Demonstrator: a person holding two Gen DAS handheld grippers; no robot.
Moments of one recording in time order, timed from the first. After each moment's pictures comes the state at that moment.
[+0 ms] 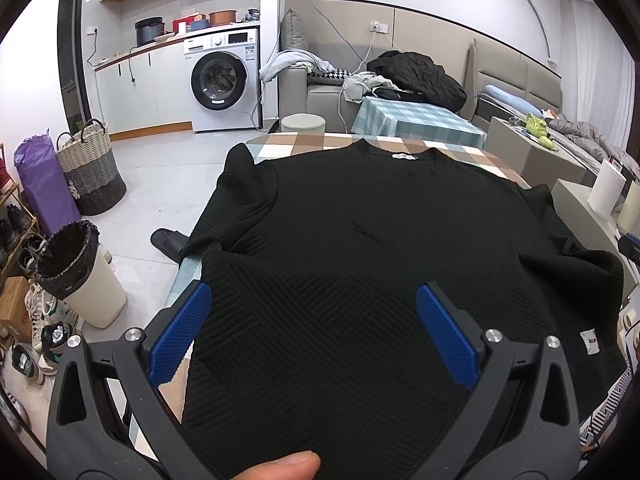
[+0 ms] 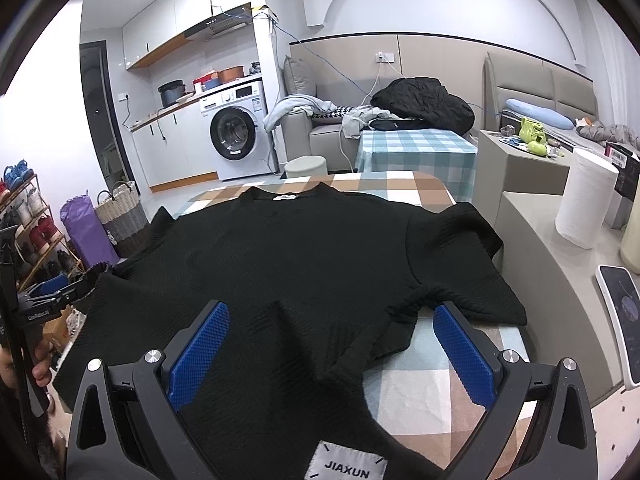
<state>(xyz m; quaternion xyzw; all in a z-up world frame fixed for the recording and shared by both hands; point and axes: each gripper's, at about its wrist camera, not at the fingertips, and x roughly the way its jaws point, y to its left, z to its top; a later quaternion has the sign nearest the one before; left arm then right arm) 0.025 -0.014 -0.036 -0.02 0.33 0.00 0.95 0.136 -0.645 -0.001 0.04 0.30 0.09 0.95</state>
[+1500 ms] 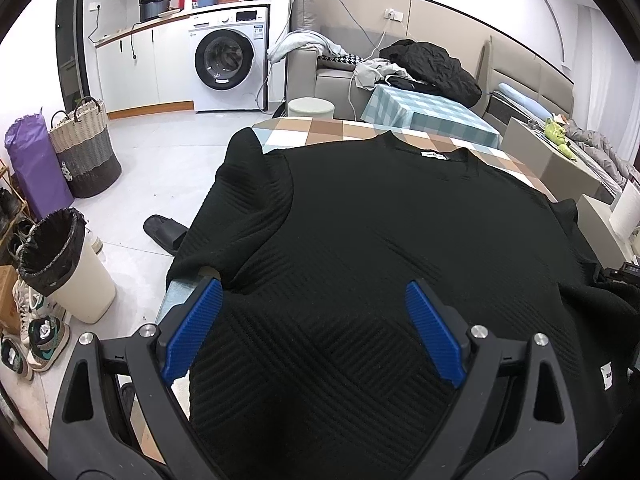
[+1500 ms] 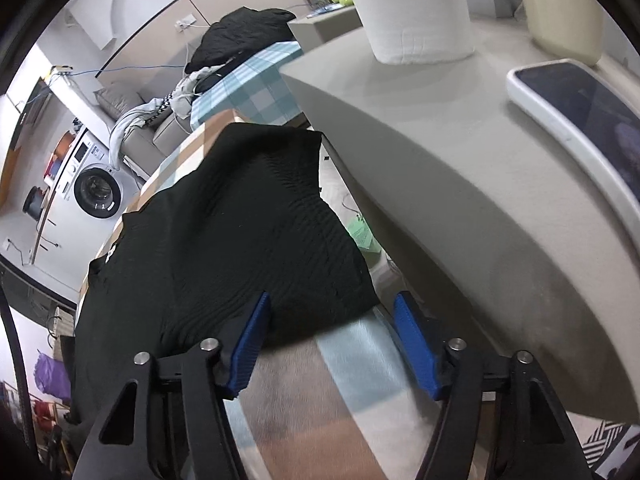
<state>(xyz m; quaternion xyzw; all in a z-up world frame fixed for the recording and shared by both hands) 0.132 0.030 -0.073 -0.05 0.35 0.00 0.93 0.247 -0.855 -0.114 0.29 0.43 -0.12 0.84</state>
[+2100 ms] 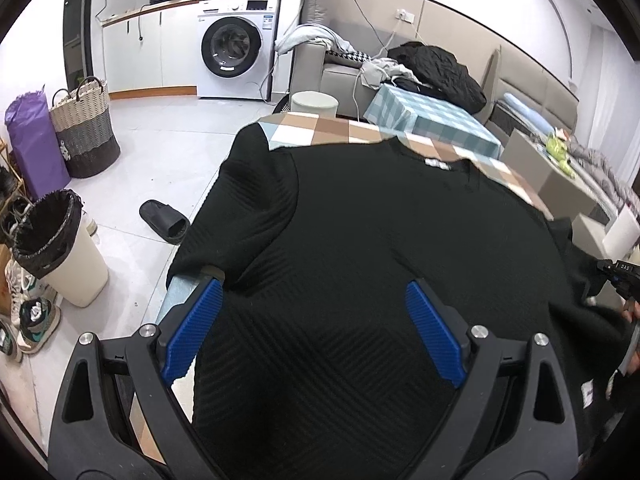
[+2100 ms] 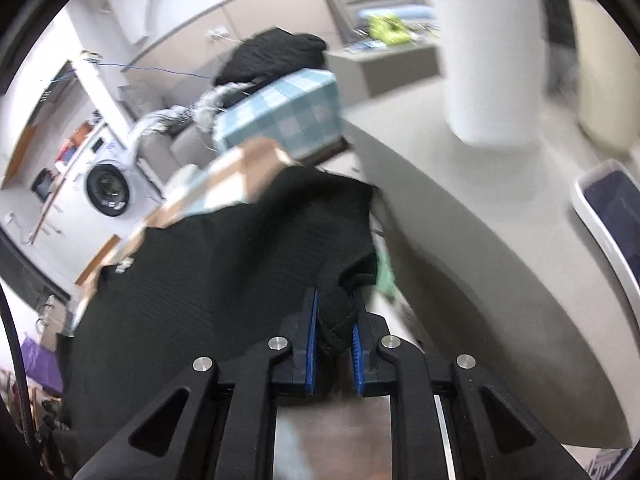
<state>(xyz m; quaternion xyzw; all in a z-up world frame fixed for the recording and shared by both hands) 0.133 0.039 -0.066 -0.09 0.36 0.00 0.93 0.275 -0.812 -0.062 0.23 0.38 -0.10 0.89</state>
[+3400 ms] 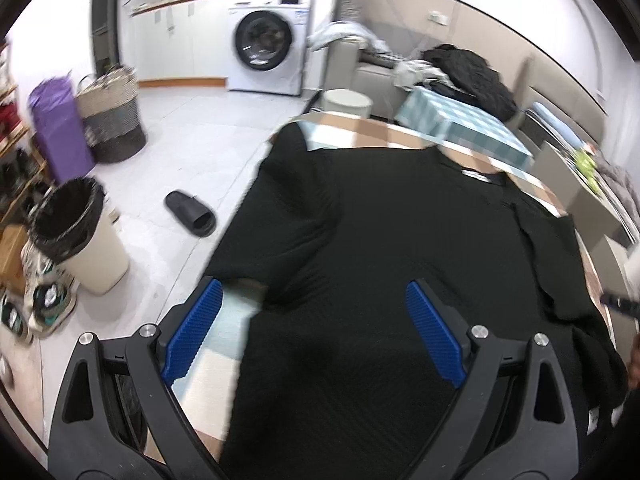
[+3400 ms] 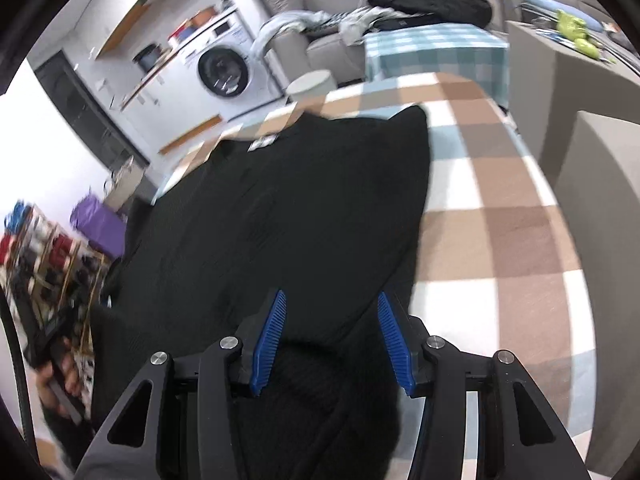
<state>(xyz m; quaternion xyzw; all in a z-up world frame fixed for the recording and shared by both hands) 0.149 0.070 -0.067 -0.10 0.38 0.07 0.92 0.311 -0.690 -0.062 0.12 0.48 0.14 0.86</state>
